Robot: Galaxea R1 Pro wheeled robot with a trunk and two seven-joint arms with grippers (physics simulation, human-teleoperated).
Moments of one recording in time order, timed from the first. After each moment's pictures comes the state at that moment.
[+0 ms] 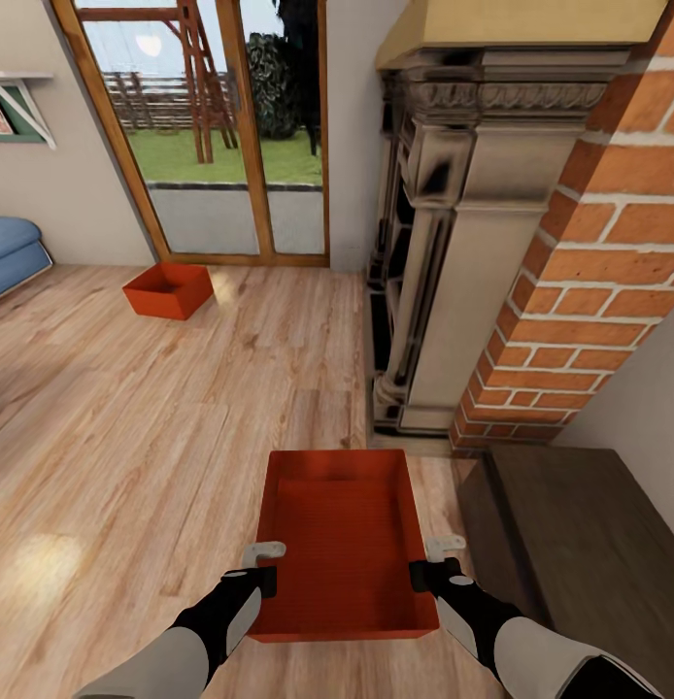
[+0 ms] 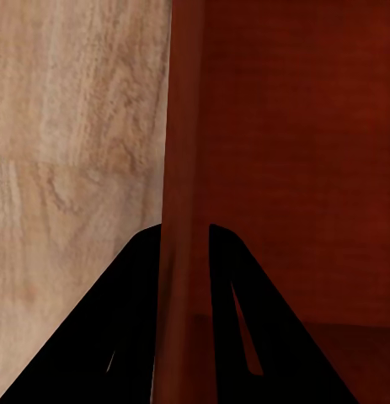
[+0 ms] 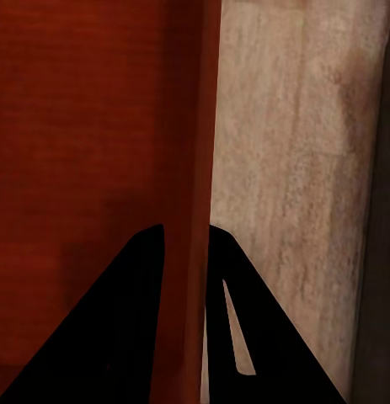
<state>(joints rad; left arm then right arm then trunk) -0.66 -0.15 0.02 -0.28 0.03 0.19 0.21 -0.72 0.03 0.60 -0.14 -0.51 -0.04 -0.09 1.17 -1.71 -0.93</state>
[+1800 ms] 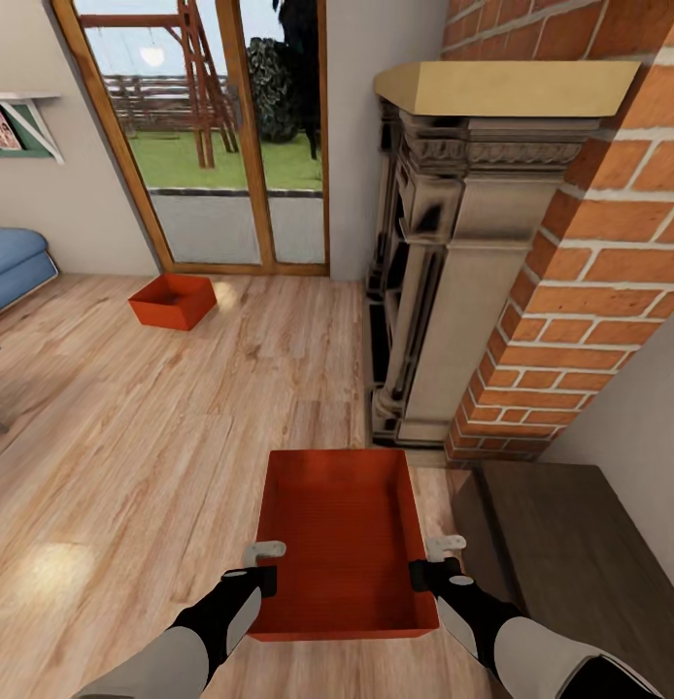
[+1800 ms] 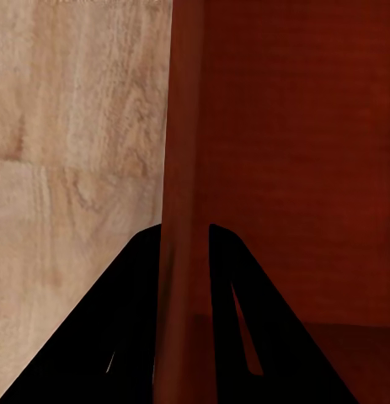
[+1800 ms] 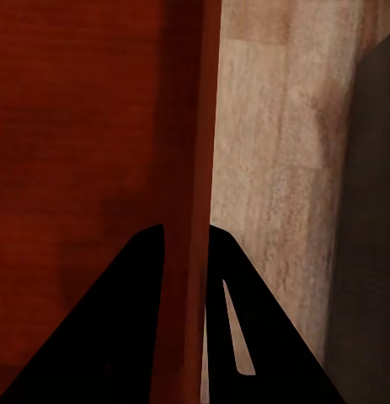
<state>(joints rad) -0.66 -0.15 0.02 -0.28 0.03 0.19 0.22 -0.72 0.03 0.60 -0.14 -0.51 -0.04 -0.09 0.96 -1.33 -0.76</state>
